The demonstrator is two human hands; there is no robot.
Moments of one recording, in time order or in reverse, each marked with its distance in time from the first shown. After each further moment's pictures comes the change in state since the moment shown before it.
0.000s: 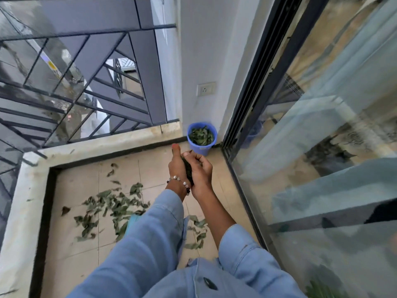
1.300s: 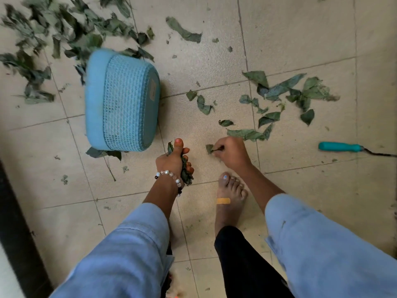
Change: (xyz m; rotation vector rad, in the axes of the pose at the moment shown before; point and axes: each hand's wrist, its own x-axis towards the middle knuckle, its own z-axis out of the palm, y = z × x) left_hand 0.305 -0.447 -0.462 0.278 0.595 -0.410; right_hand 0.187 0.645 -0.339 -1.436 -0.525 0.070
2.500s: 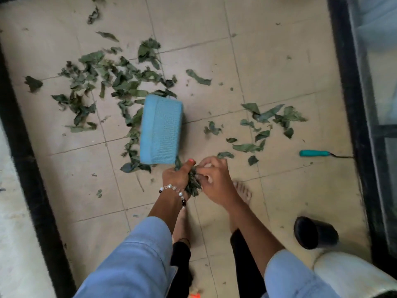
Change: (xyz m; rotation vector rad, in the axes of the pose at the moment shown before) left_hand -0.101 0.087 -0.090 0.023 -0.109 0.098; right_hand -0.108 -0.209 -0.021 0.150 0.292 -0.165
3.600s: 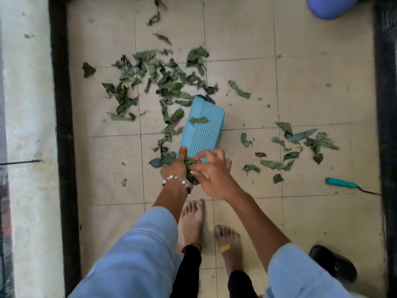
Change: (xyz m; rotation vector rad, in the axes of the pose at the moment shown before) left_hand 0.021 0.050 -0.075 -0.348 0.188 -0.140; right_hand 0.031 -0.076 0.048 -0.181 -0.325 -0.161
